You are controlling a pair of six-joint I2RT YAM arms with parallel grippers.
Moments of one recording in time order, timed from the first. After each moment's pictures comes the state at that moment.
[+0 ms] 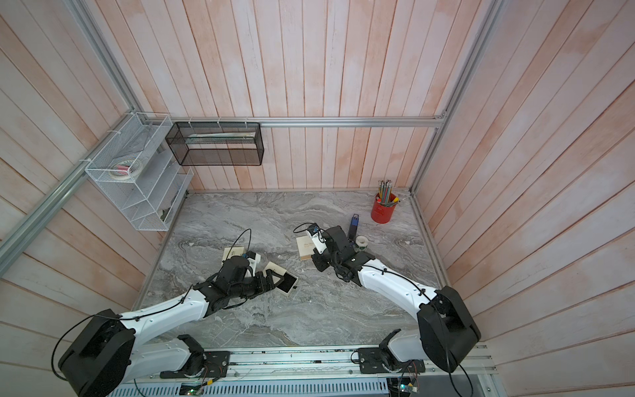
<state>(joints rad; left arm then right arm) -0.61 1.23 0.48 0.03 0.31 -0.89 0.67 1.37 0.86 -0.18 -0.02 -0.06</state>
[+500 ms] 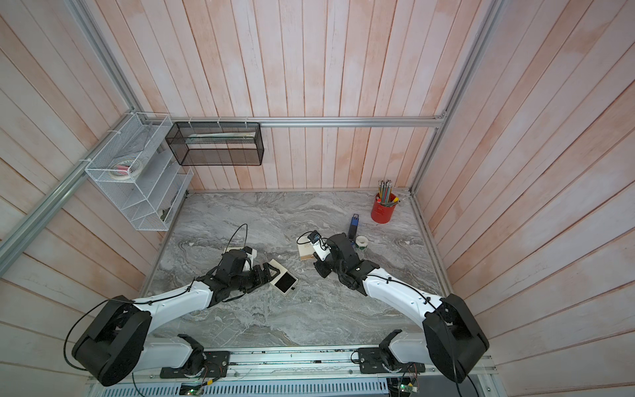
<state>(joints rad) -0.50 1.36 0.53 0.06 0.35 -0.83 0.67 1.29 0.72 -0.05 -0.08 -0.15</state>
